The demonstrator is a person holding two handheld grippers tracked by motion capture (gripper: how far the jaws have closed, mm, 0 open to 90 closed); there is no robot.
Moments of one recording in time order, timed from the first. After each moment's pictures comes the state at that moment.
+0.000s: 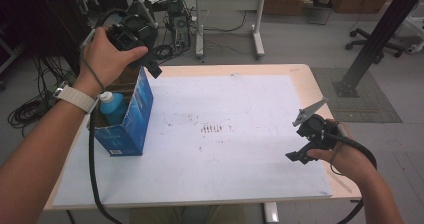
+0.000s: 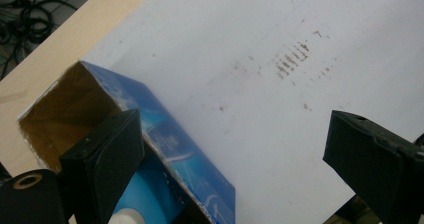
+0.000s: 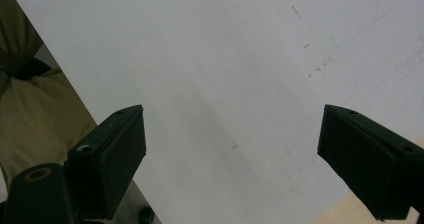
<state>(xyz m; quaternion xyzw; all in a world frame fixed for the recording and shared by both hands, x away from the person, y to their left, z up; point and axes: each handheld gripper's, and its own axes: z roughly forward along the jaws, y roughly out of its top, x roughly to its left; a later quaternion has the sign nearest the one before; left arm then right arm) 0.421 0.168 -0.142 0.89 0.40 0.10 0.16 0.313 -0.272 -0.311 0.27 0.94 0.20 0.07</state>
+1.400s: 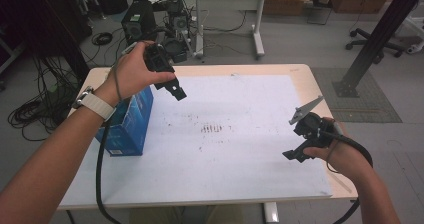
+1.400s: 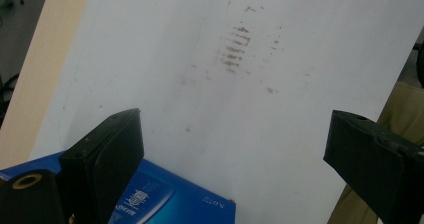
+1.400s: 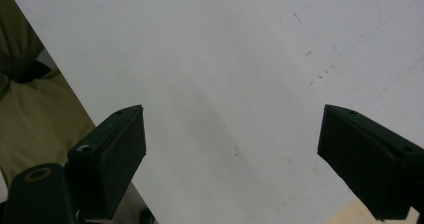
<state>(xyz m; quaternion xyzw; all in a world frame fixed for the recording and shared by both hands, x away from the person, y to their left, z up) 0.402 0.100 -0.177 0.97 0.20 0.08 0.13 0.316 -0.265 -0.310 0.27 0.94 0.20 0.07</state>
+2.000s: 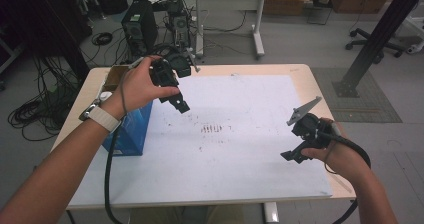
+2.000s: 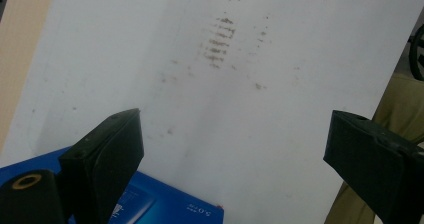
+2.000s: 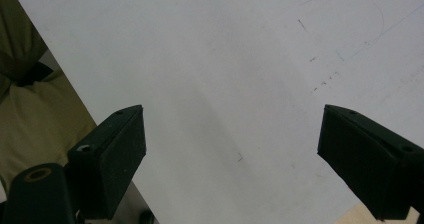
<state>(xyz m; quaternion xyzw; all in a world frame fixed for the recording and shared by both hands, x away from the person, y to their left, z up) 0.394 0.097 -0.205 0.97 0.20 0.06 0.12 0.314 -0.258 -0.308 0.27 0.94 0.20 0.07</state>
